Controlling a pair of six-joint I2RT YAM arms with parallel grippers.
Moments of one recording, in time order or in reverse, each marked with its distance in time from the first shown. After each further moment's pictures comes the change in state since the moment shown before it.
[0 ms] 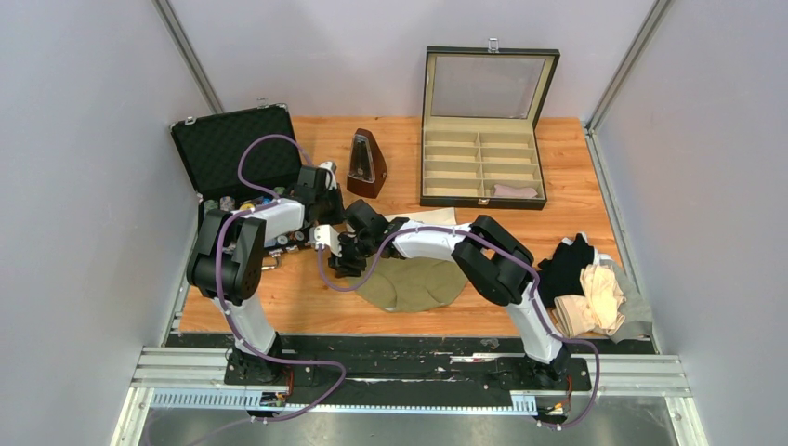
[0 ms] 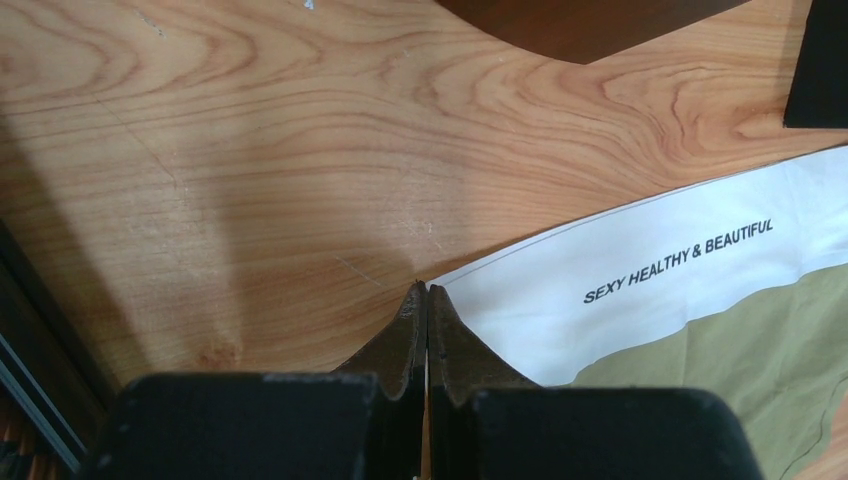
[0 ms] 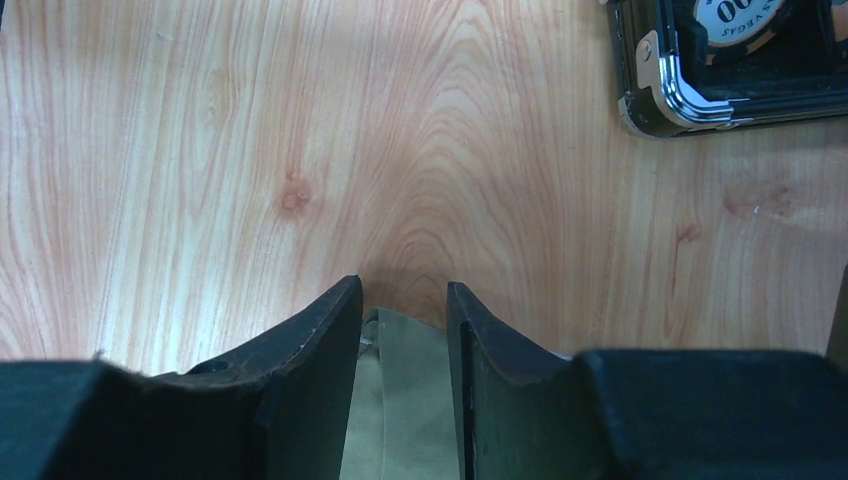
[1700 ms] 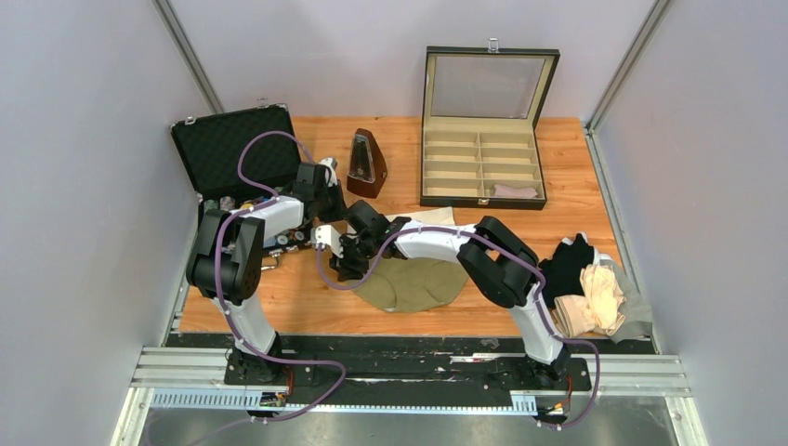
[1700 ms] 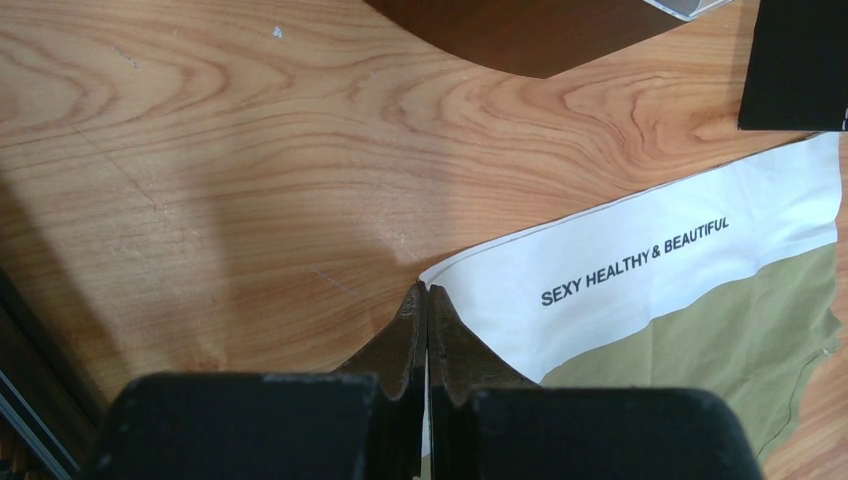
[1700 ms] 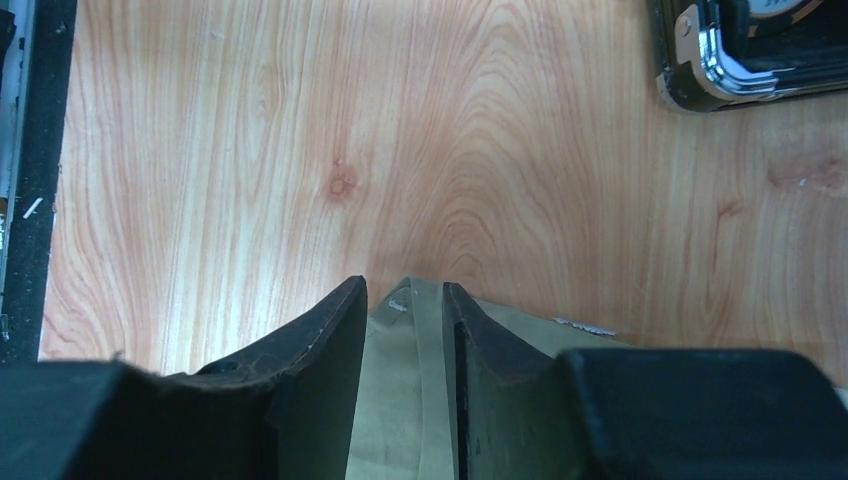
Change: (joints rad) left arm 0.008 0.000 0.027 -0.006 0.042 0.003; right arm 0.006 -0.043 -0.014 -0.063 -0.010 0.051
